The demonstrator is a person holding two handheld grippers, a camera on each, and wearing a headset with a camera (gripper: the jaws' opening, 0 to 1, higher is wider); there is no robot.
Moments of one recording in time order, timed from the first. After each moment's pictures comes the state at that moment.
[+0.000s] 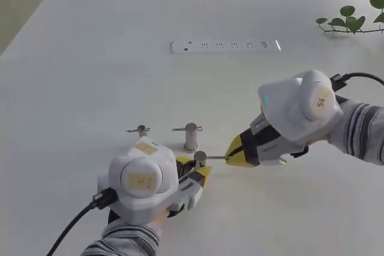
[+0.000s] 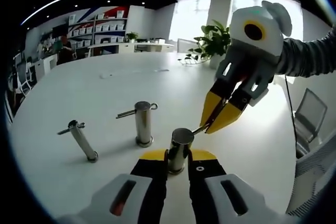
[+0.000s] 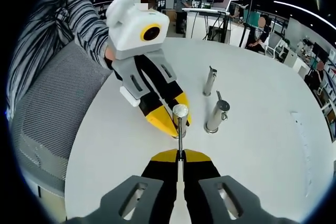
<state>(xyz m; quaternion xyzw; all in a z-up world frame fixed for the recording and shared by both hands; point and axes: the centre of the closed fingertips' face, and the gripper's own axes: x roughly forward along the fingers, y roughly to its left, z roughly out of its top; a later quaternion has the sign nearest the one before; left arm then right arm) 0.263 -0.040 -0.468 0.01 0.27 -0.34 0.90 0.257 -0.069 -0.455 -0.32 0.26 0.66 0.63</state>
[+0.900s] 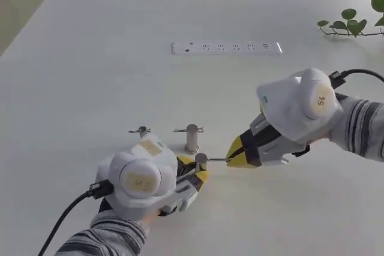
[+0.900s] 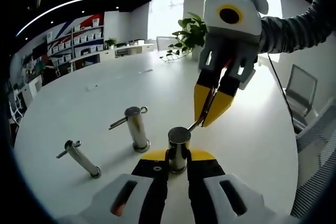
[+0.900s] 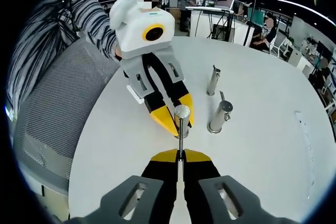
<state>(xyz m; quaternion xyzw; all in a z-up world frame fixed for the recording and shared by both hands) 0.261 -0.041 -0.469 0.09 0.25 -0.40 0.87 0.257 -0.069 -0.456 -0.31 0.28 0.67 0.62</state>
